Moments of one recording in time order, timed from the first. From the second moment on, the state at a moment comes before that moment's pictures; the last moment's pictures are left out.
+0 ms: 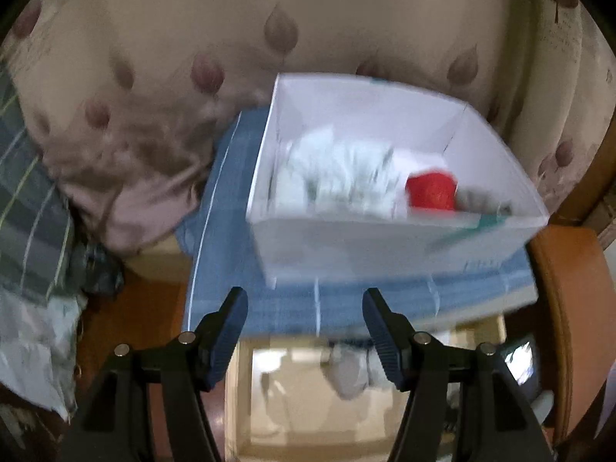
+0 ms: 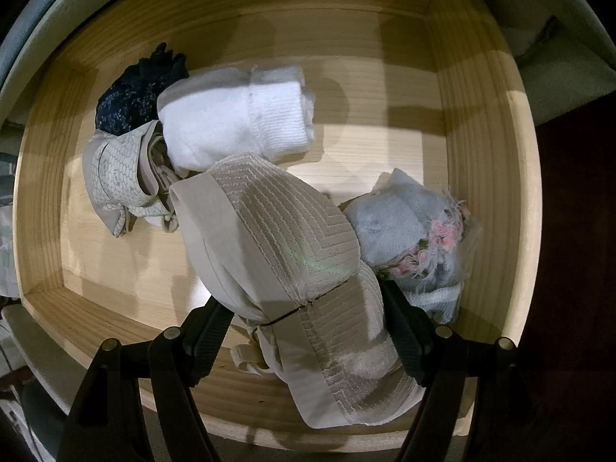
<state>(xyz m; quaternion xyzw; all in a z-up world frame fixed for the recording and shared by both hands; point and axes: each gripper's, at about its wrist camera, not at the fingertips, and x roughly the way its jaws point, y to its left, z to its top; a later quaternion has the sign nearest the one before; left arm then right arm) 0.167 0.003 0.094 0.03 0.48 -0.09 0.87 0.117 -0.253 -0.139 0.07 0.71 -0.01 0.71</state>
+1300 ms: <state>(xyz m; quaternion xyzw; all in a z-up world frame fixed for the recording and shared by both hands) 0.106 0.020 -0.042 0.02 0.56 -0.03 0.83 0.090 -0.190 -0.045 -0.02 0.54 -0.02 0.84</state>
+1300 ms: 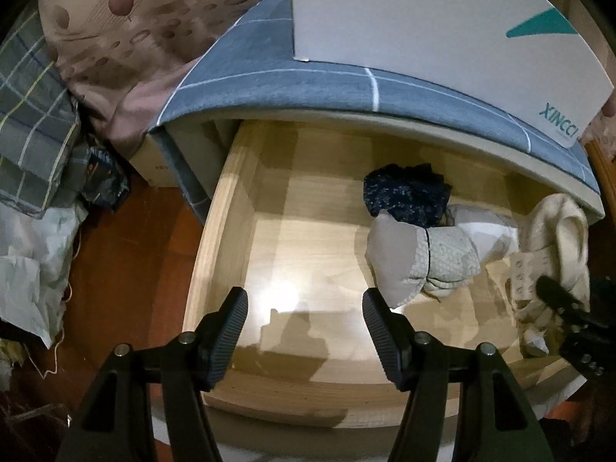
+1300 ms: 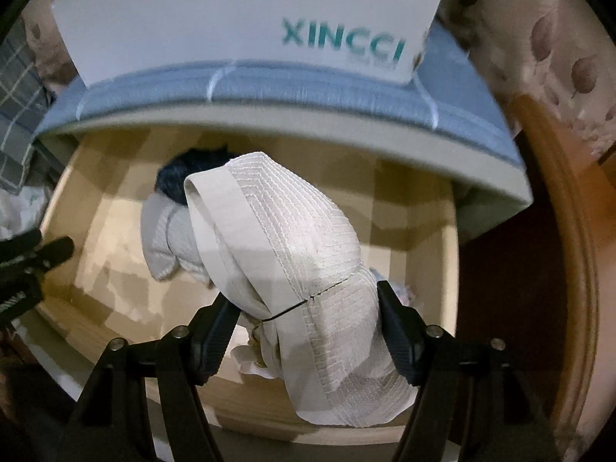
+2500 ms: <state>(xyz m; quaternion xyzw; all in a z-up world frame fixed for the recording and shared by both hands) 0.098 0.028 -0.030 0.00 0.53 -0.02 0.85 0.190 -0.212 0.179 0.00 0.38 -0.01 0.92</state>
